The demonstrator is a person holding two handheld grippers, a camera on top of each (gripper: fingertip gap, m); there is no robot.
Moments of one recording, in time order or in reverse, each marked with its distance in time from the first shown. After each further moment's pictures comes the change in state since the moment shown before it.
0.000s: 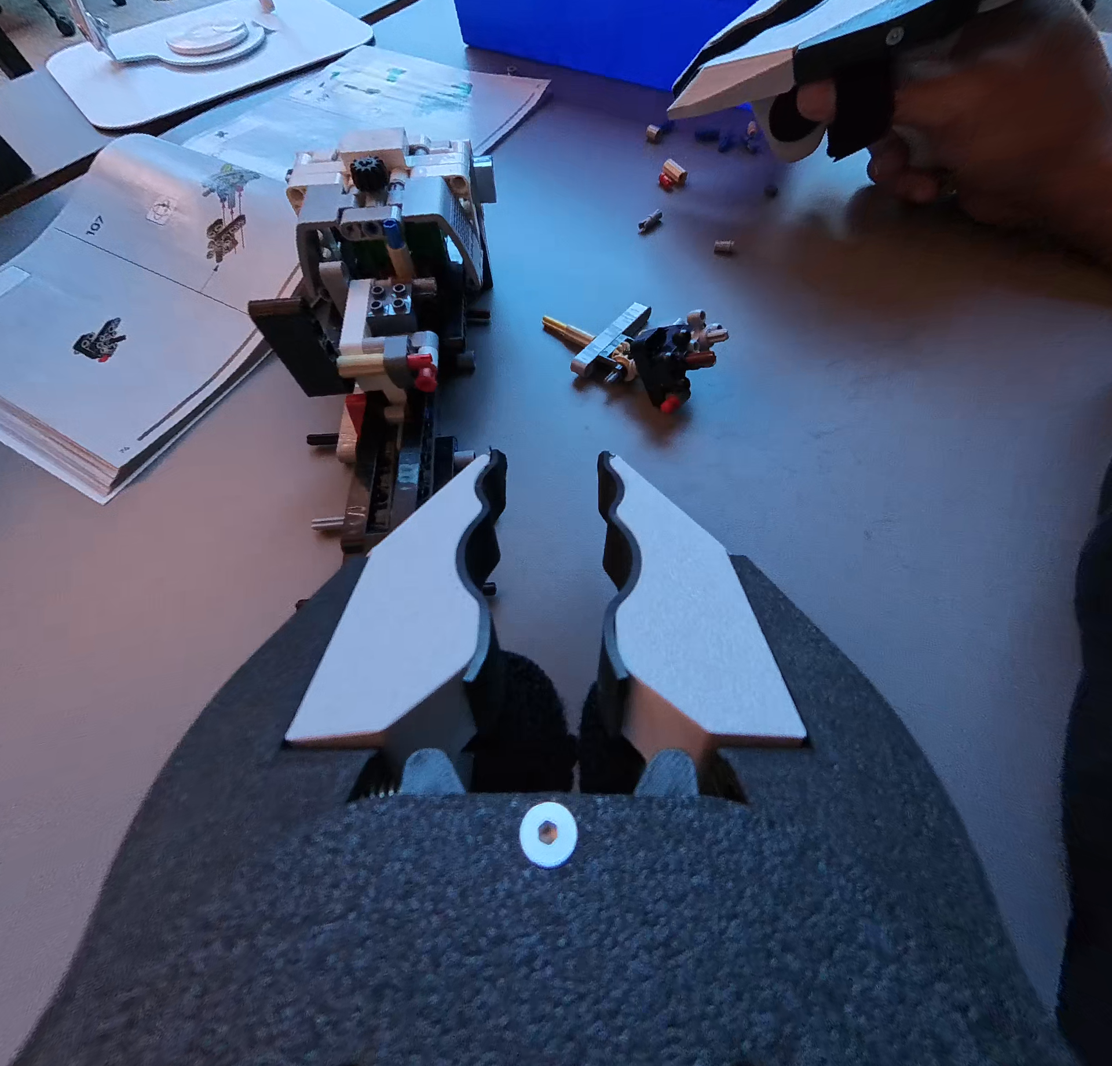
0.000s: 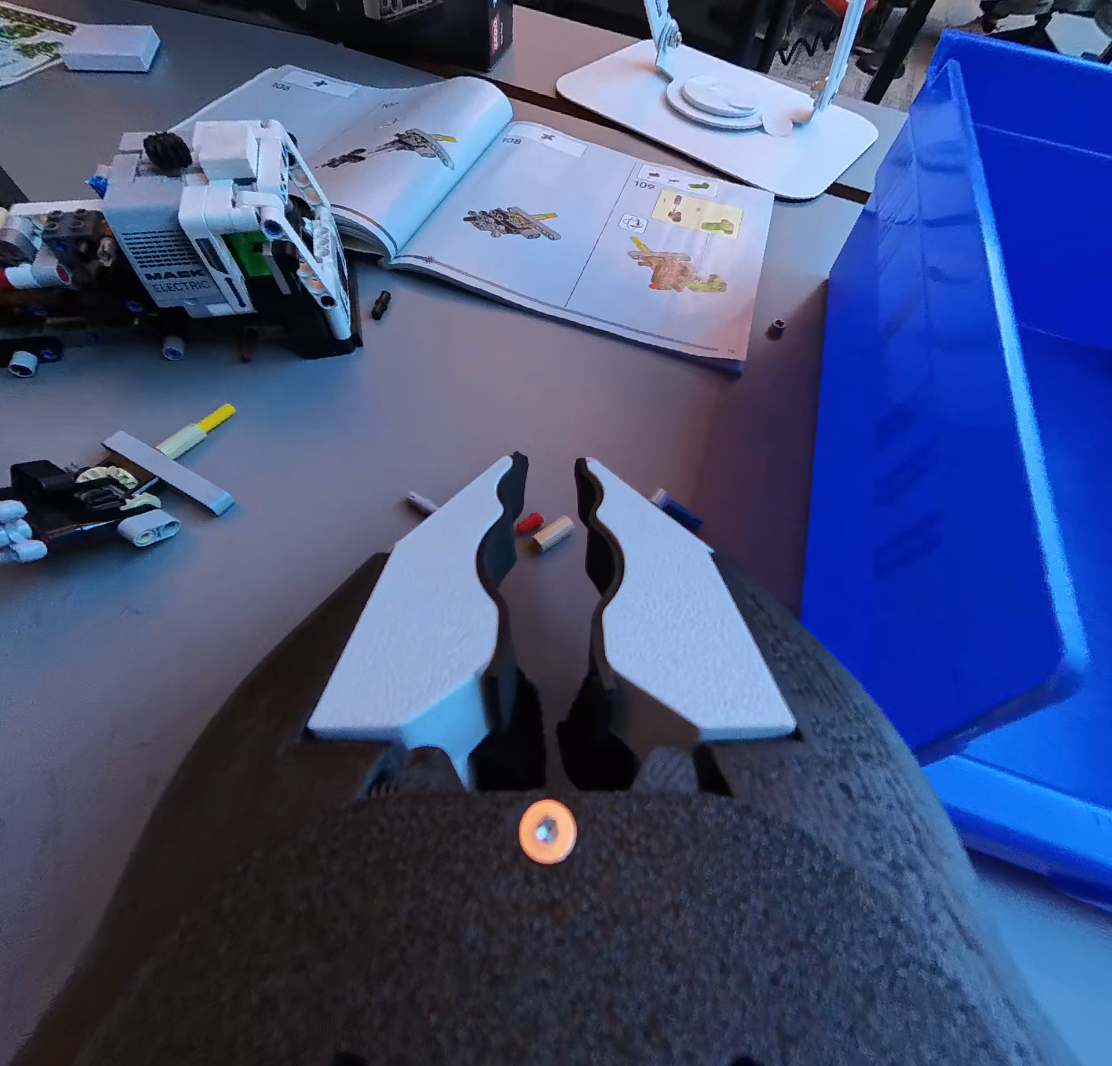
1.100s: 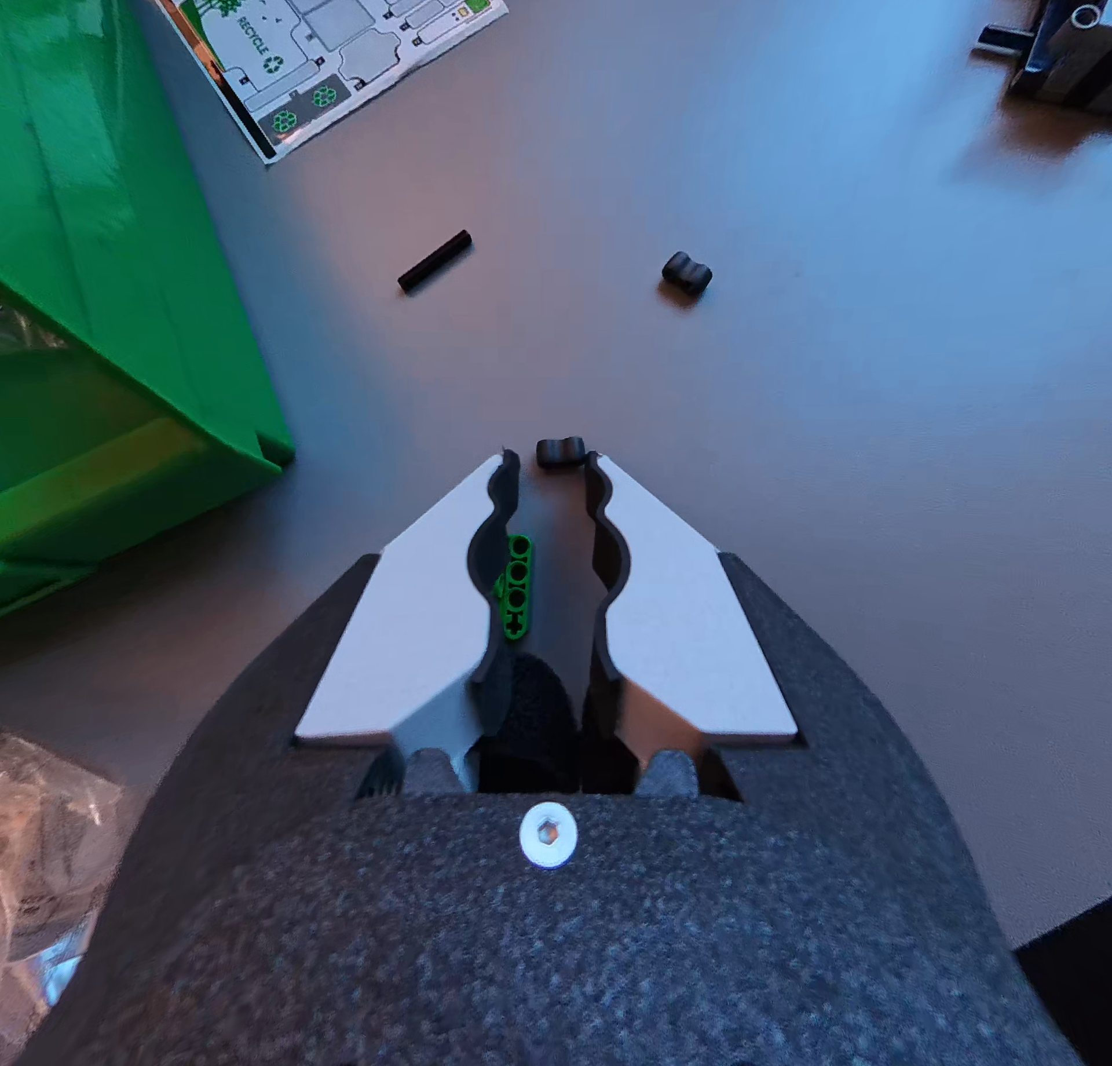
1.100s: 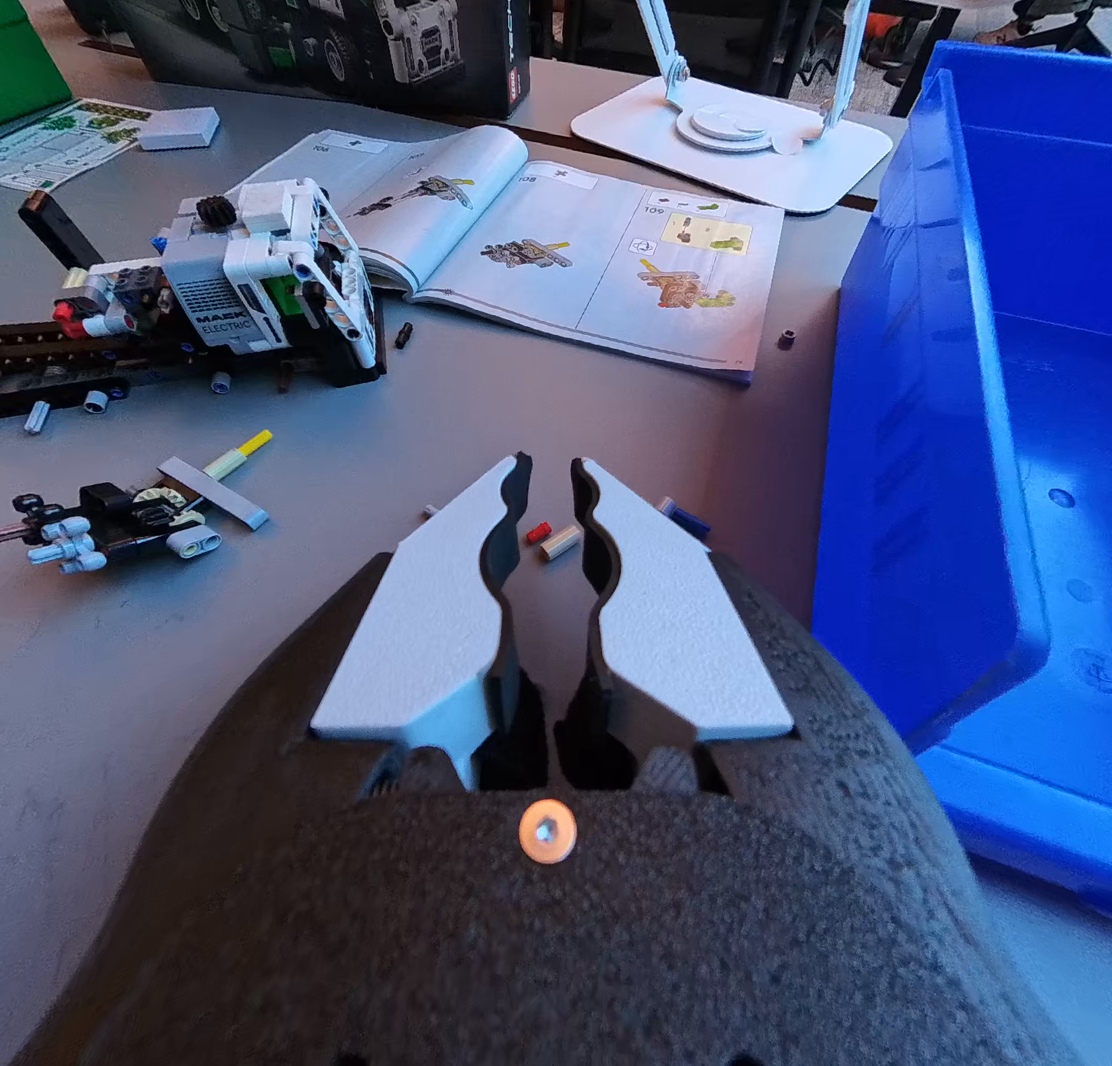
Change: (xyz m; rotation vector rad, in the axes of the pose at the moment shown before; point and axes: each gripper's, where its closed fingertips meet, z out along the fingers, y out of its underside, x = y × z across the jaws) left arm -0.155 0.155 -0.196 -0.312 -0.434 -0.253; right arm 0.000 -0.006 -0.005 0.049 -0.055 0.061
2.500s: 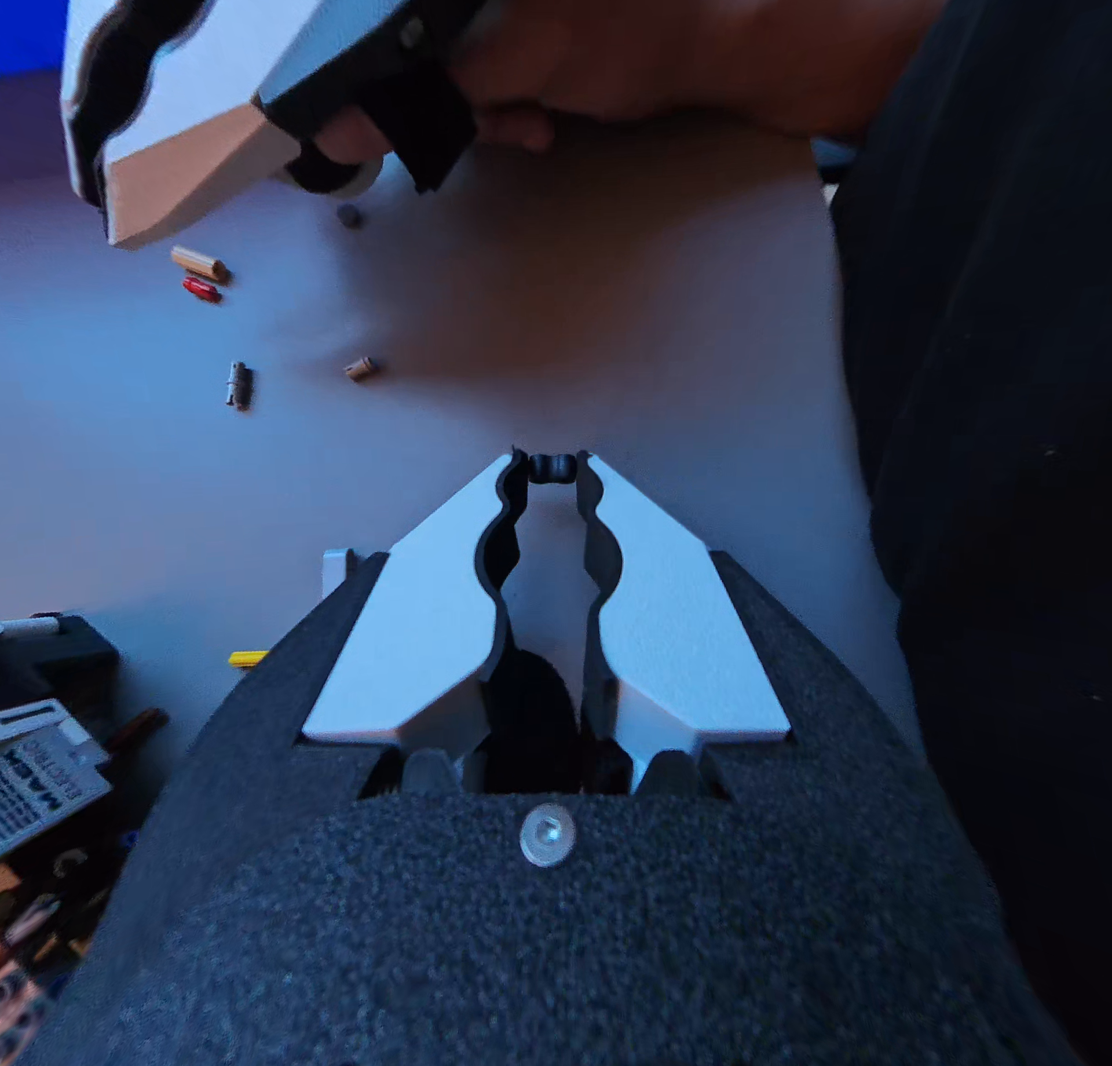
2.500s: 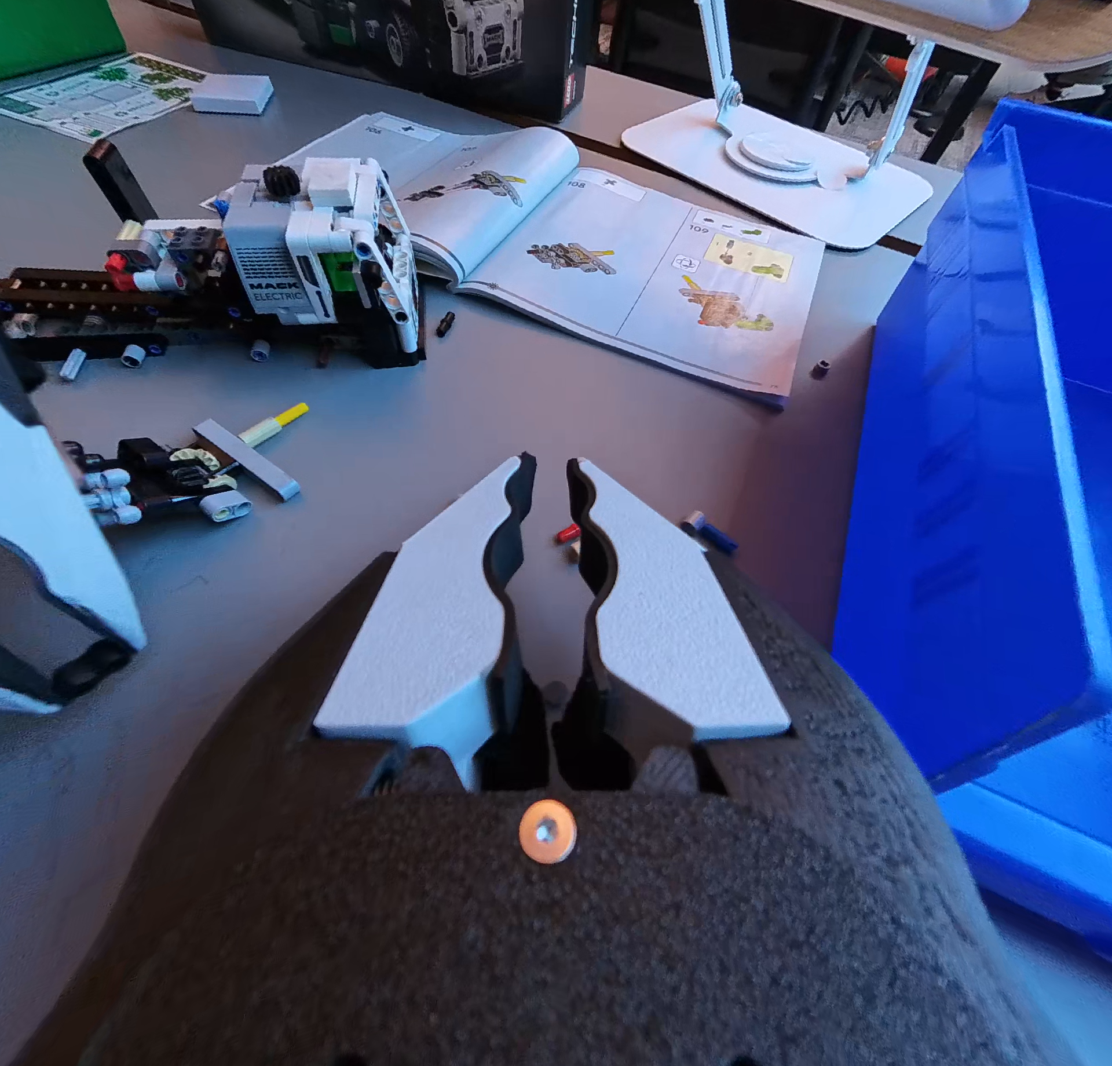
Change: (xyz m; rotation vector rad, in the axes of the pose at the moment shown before) left arm 0.395 -0.150 0.066 -0.001 0.932 0.814; right arm -0.016 0.000 -0.002 0.009 -0.043 -0.096
